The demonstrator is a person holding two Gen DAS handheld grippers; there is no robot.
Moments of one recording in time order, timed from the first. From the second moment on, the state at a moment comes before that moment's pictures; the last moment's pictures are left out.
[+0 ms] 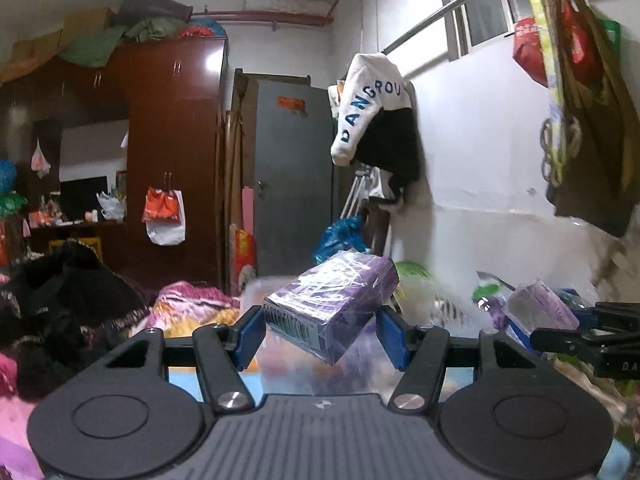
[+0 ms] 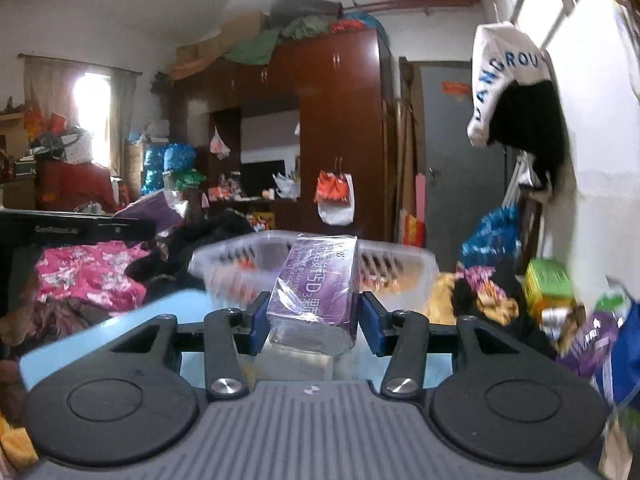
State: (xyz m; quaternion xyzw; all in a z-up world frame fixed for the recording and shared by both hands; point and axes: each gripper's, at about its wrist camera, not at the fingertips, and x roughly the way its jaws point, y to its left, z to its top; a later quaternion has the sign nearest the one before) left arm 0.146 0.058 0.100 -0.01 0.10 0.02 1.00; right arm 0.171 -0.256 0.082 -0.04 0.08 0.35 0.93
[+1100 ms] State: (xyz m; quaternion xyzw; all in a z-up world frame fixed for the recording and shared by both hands) left arm 0.196 0.066 0.082 0.02 0.14 0.01 0.99; right arm 0.190 -0.266 0.057 -0.01 0.14 0.33 0.93
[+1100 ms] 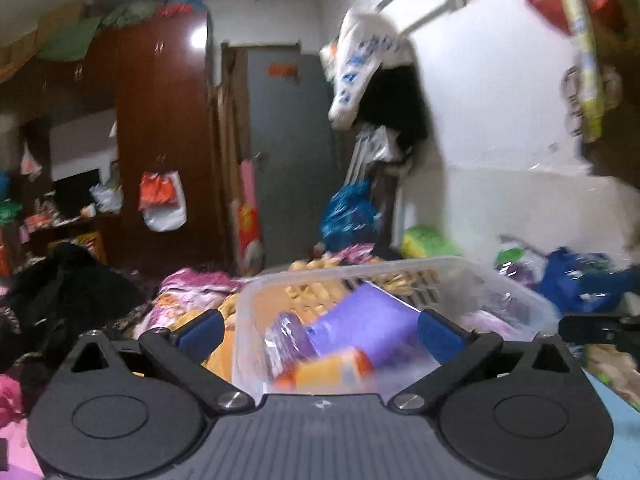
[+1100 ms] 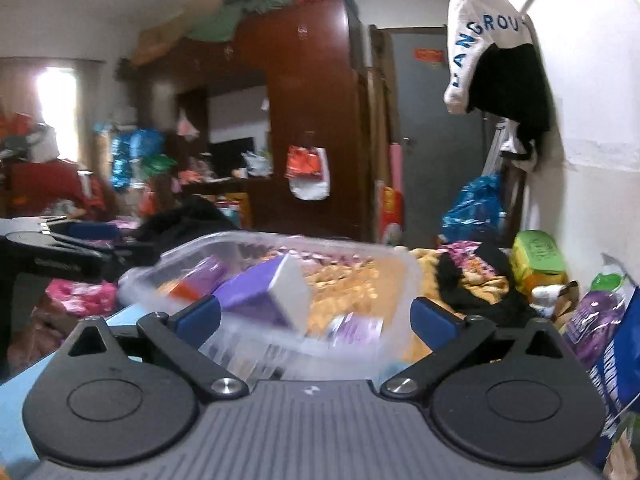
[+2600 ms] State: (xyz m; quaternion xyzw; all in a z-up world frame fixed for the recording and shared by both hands) left arm 0.213 0.037 -0.021 0.07 0.25 -0.10 0.96; right arm 0.205 -0.227 -0.008 -0.12 0.17 0.41 0.89
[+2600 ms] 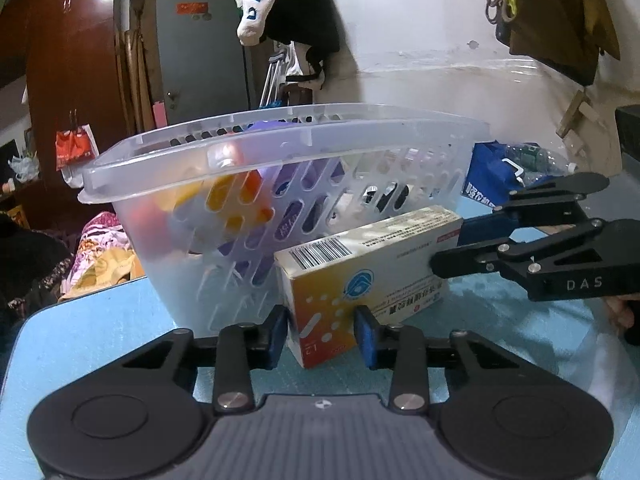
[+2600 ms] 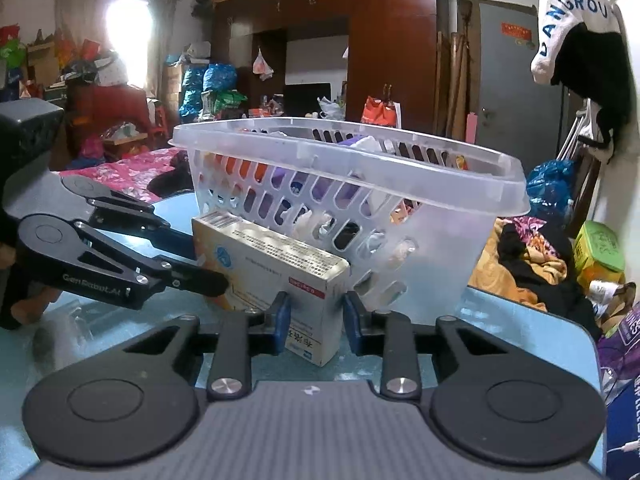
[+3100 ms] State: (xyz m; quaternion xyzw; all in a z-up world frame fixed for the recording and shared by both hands) left arm 0.144 0.022 0.011 0.10 0.14 -0.09 0.98; right arm 0.152 -0.234 0.032 -0.13 0.08 0.40 0.90
